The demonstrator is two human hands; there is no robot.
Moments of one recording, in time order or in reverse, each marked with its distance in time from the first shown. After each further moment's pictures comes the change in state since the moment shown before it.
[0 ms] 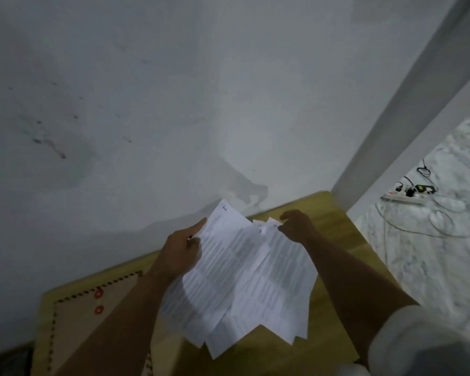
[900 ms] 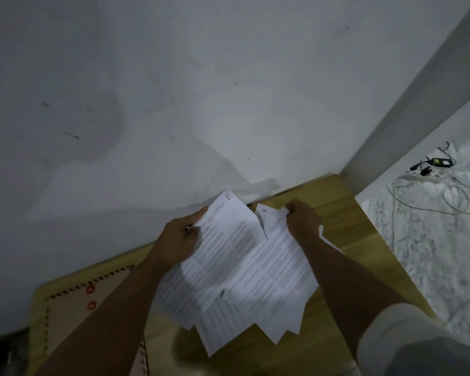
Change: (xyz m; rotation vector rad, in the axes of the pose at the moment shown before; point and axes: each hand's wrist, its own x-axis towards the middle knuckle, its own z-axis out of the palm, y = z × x) left_hand 0.060 -0.032 0.024 0.083 -0.118 -0.019; right_hand 0.053 0.039 0.049 0.038 0.297 0.062
